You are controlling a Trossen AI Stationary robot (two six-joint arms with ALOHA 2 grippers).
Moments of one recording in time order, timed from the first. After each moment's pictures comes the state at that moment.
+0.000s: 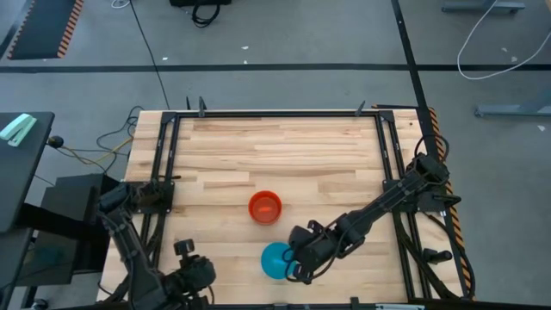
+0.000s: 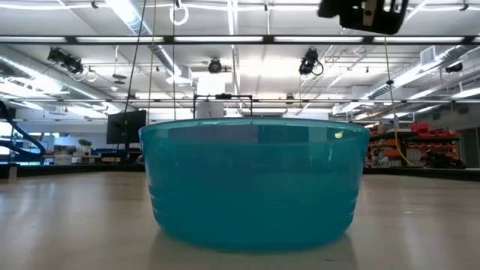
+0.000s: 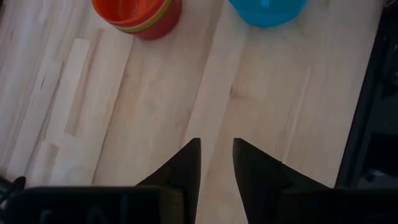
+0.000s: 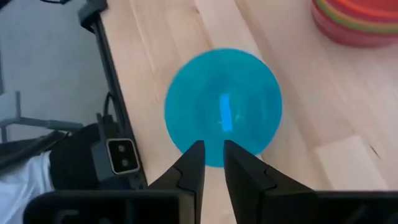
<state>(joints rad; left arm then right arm) -1.03 1.94 1.84 -1.57 -0.54 -1.29 0.57 1.83 1.45 -0.63 0.19 0.99</state>
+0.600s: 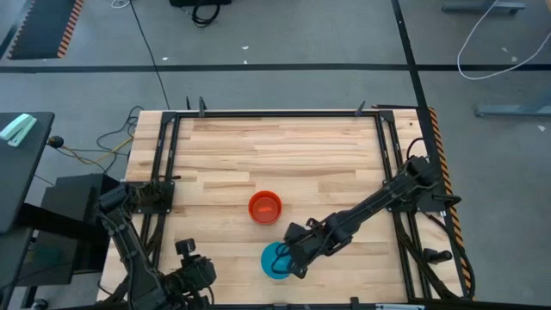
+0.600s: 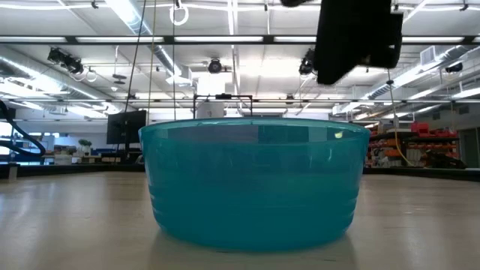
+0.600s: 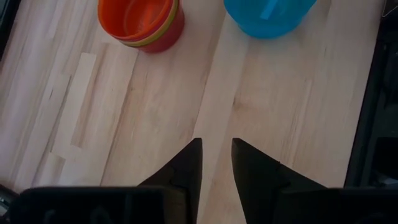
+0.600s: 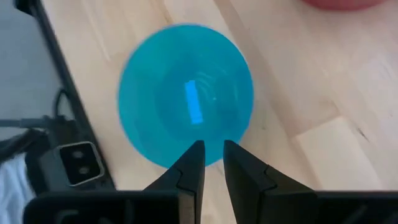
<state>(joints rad) -1.03 1.94 1.84 -1.57 -0.58 -1.27 0.52 1.91 1.45 -0.66 0.13 1.02</state>
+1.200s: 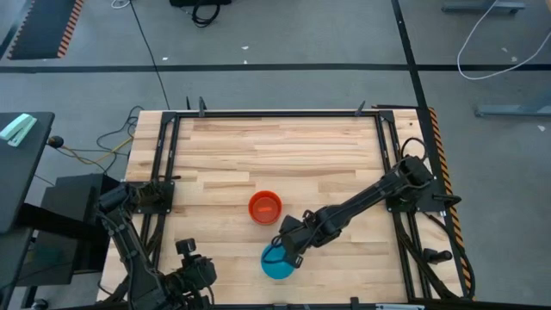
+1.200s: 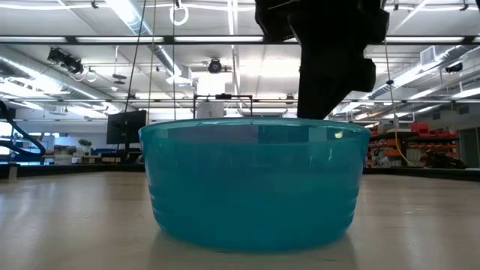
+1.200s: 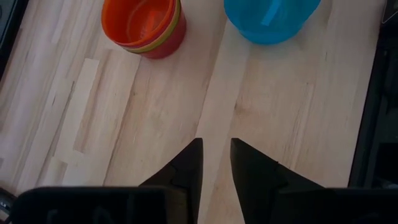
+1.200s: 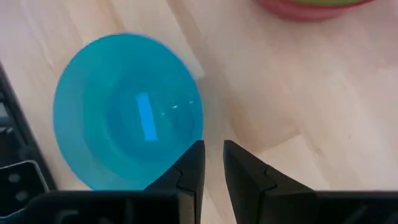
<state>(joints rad) -1.03 1.94 1.84 -1.57 -0.61 -1.26 0.44 1.96 1.45 -0.70 0.11 0.95</state>
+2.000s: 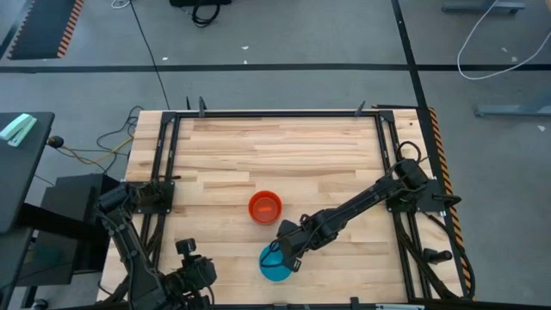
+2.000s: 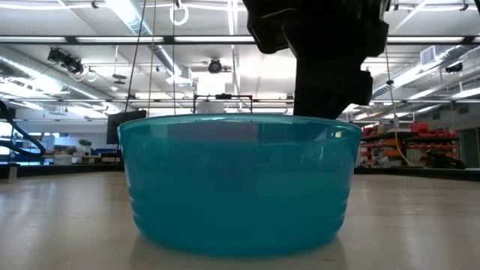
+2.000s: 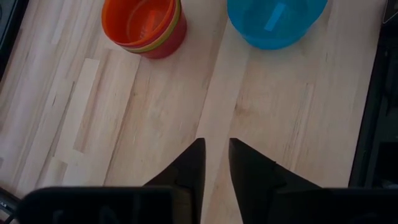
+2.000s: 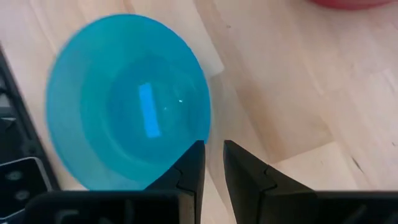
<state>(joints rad) -1.03 1.94 1.84 -1.57 -0.61 -1.26 0.45 2.00 1.45 -0.64 0.07 0.93</state>
